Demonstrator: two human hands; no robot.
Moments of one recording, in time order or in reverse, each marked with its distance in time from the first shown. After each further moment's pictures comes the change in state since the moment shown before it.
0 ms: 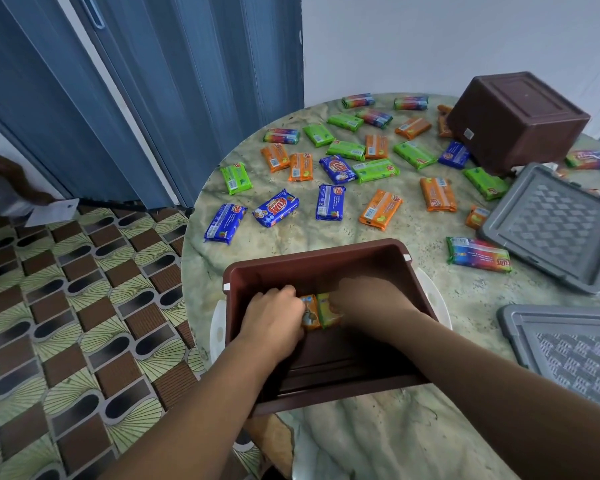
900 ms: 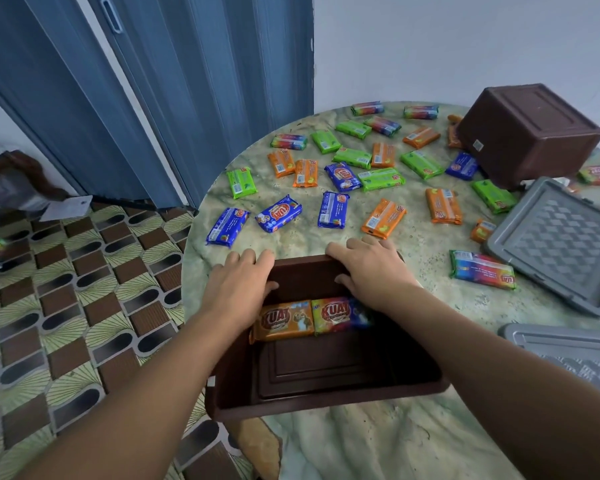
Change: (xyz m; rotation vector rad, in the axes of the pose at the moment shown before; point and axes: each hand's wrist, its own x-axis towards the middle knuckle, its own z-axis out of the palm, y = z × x) left_hand 0.019 -0.050 -0.022 -0.016 0.258 -0.193; right_hand 0.020 0.034 -0.035 0.079 0.320 0.105
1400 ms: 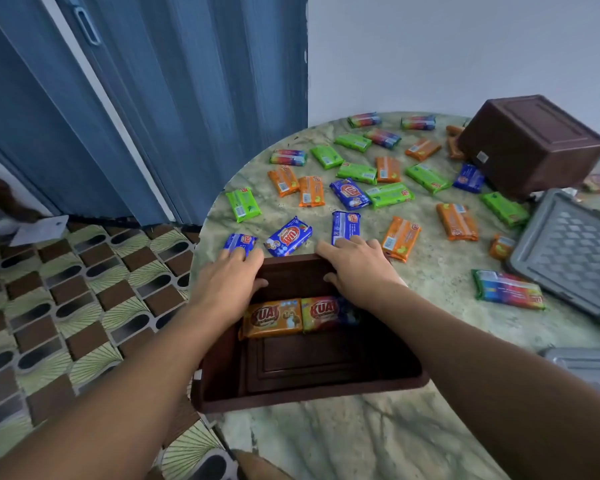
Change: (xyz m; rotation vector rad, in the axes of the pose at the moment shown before) left_hand 0.077 -0.080 0.012 0.010 -0.048 0.085; right_hand 0.087 -0.031 0.004 0.016 -0.030 0.093
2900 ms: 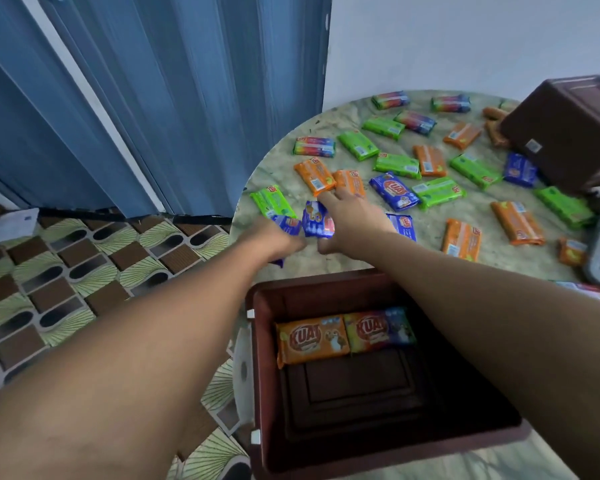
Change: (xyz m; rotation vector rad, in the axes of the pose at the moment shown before) left_hand 0.151 -0.076 0.021 -0.703 -0.385 -0.436; right_hand 0.172 -0.055 -0.002 0.088 -0.067 0.177
